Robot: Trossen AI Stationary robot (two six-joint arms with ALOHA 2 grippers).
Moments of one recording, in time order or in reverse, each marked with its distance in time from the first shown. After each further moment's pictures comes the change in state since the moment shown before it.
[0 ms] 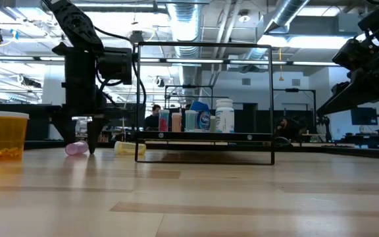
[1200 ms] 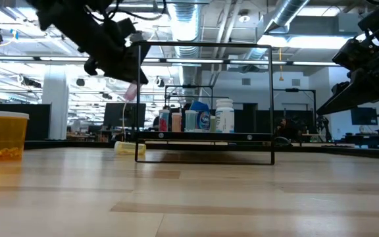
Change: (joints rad) left arm -0.309 -0.243 -0.037 0.609 -0.711 0.856; right arm 0.000 0.000 0.000 -0.001 0.000 0.000
